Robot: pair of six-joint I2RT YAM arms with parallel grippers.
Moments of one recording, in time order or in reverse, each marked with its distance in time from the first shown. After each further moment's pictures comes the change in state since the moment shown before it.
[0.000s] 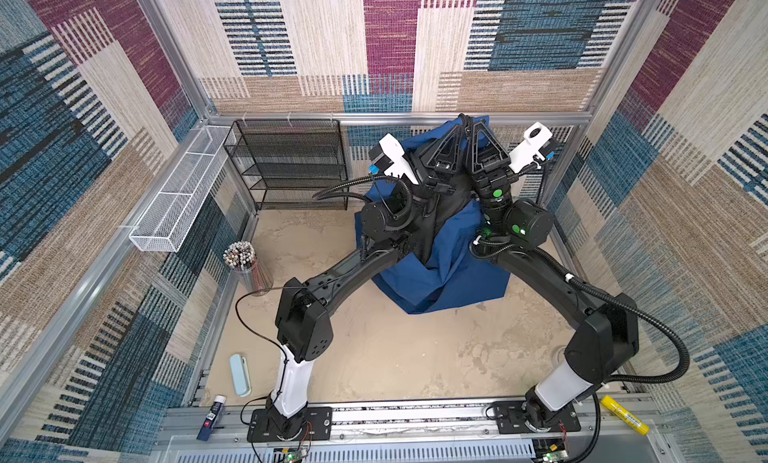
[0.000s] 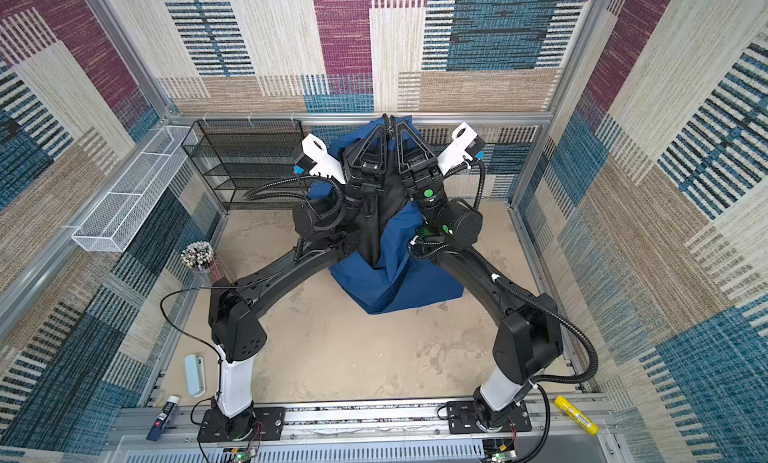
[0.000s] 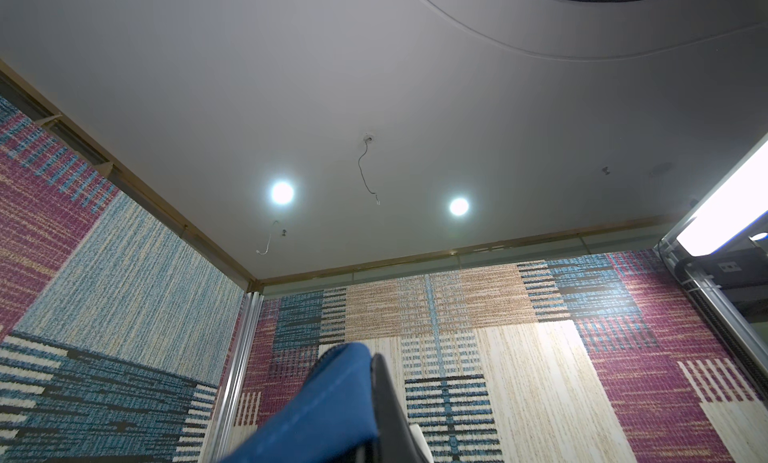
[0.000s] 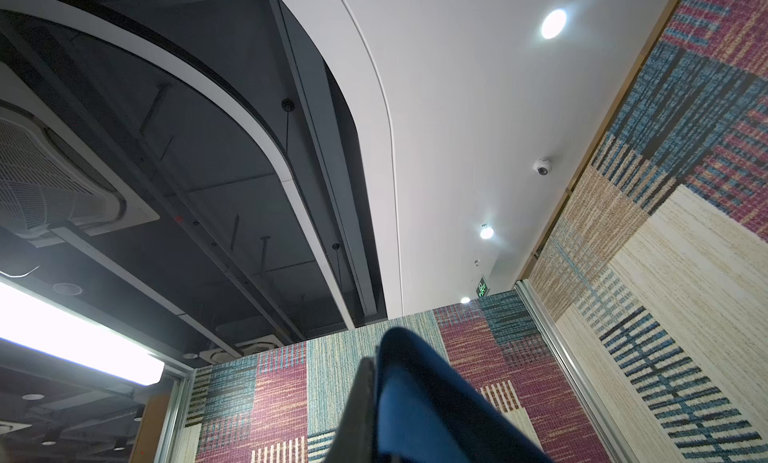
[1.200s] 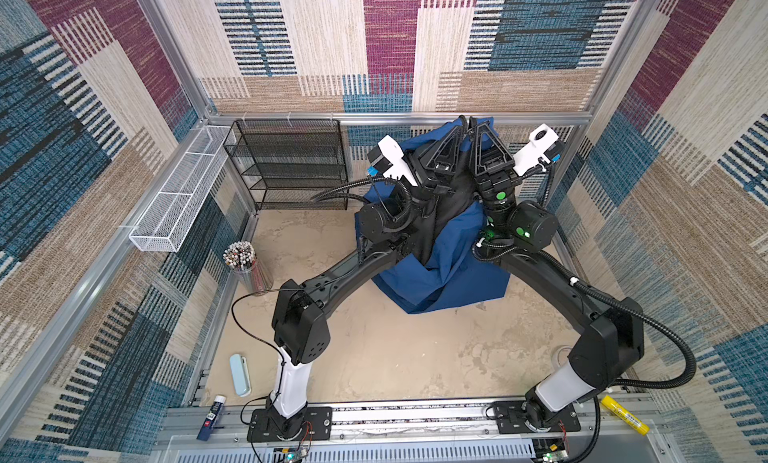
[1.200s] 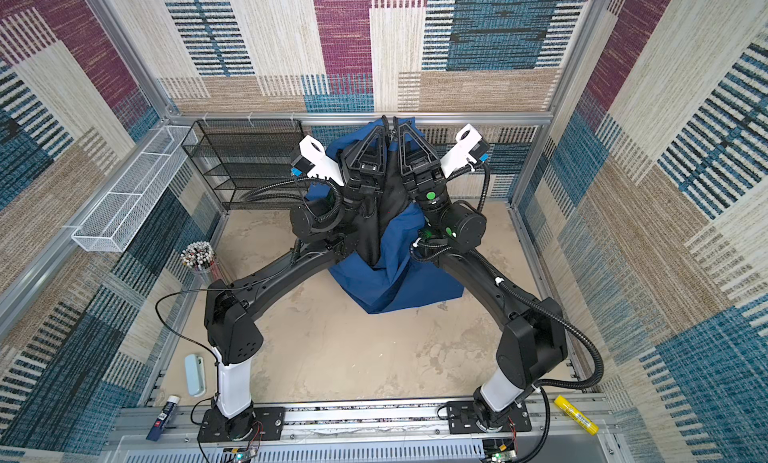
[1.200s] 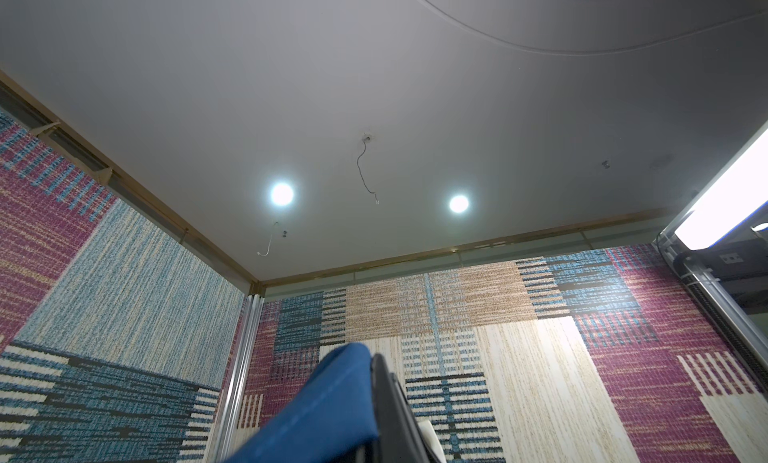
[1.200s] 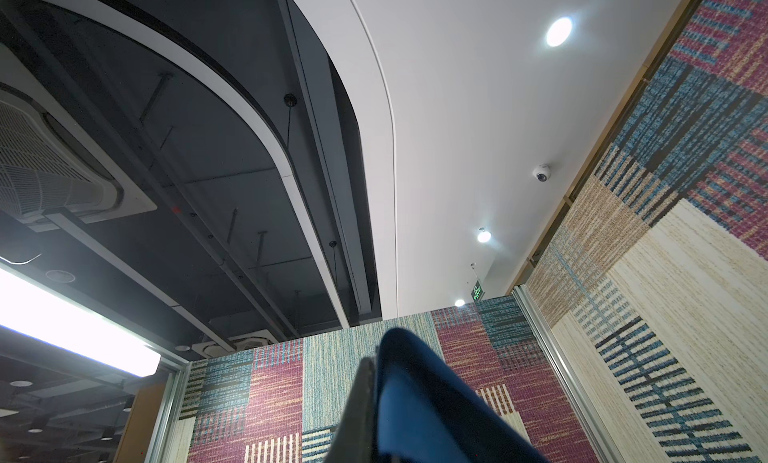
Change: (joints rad) left arm -0.004 -0.024 -0.027 0.000 0.001 0.024; right arm 0.000 -0.028 -0.020 0.000 -0.001 -0.028
